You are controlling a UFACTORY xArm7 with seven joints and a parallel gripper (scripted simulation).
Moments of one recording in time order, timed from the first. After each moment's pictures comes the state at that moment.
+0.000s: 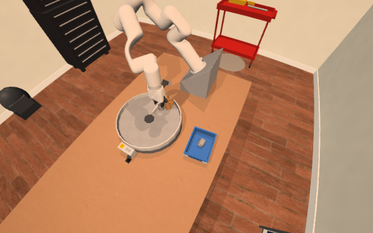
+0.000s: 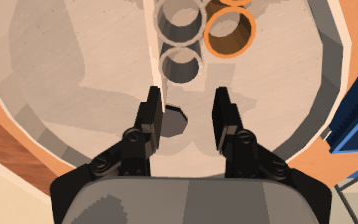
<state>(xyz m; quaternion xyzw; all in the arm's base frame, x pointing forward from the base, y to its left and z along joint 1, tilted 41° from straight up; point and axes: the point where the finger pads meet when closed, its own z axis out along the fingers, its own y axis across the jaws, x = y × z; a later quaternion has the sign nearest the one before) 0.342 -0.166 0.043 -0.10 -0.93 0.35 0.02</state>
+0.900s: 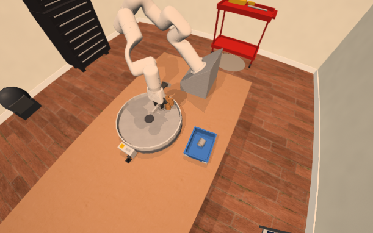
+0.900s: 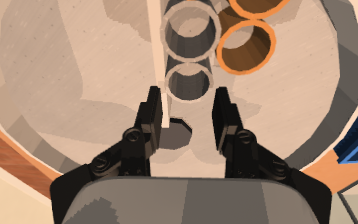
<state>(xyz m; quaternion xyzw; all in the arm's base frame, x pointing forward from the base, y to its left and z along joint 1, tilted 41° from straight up) 0.337 -0.185 0.031 -0.10 -0.93 0.35 0.02</state>
